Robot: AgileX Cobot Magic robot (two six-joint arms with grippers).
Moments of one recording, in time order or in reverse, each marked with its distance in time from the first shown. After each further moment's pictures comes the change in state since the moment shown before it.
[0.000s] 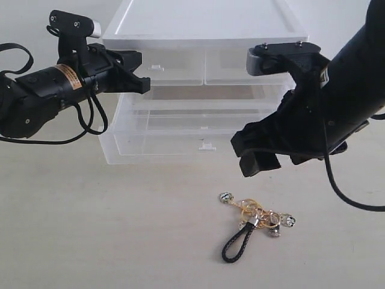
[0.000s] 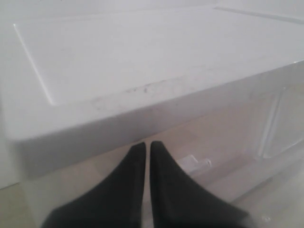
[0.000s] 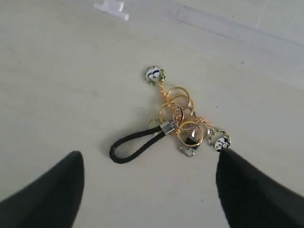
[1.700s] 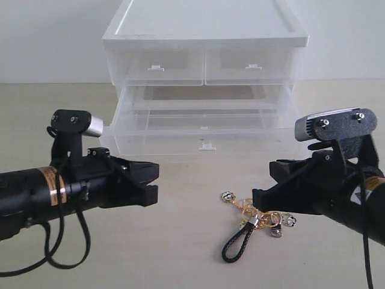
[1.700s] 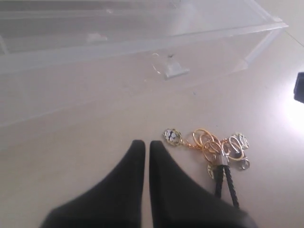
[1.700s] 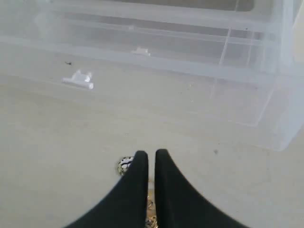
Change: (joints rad) left arm -0.277 -0.267 0.492 -0.021 0.113 -0.340; right arm 0.099 -0.071 0.685 0.276 -1.293 -0.232
